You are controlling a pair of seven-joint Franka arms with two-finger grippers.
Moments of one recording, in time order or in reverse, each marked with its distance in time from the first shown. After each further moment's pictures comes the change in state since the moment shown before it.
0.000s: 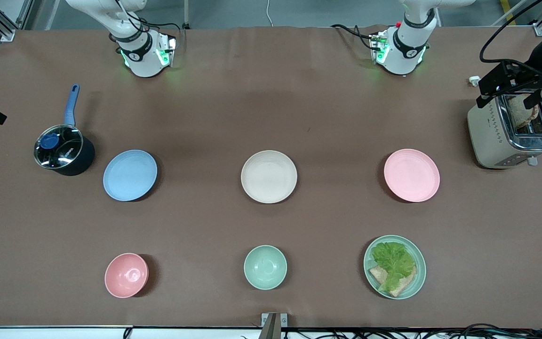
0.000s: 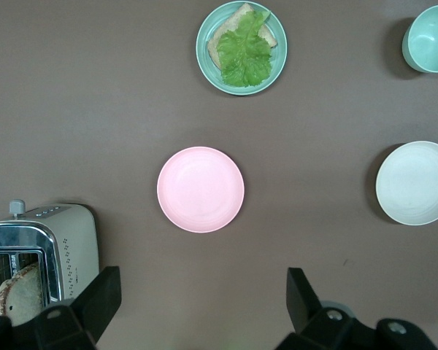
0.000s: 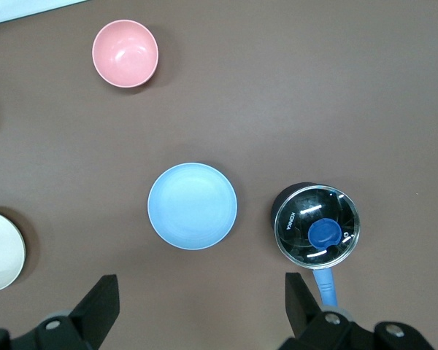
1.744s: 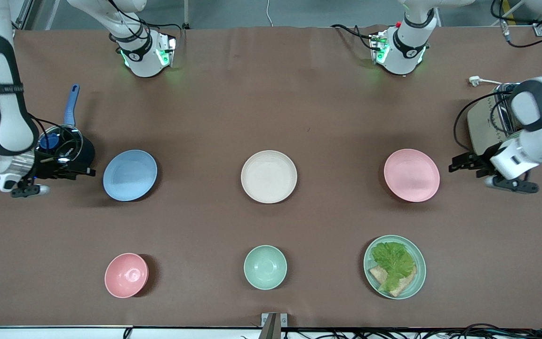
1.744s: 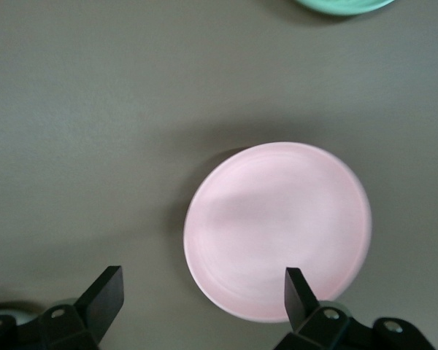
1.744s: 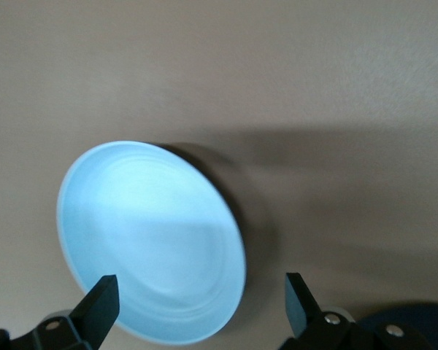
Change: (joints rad) left arm 0.030 0.258 0.242 -0.669 -0.204 0.801 0.522; right arm -0.077 0.428 -0.125 -0.547 0.534 0.625 -0.822
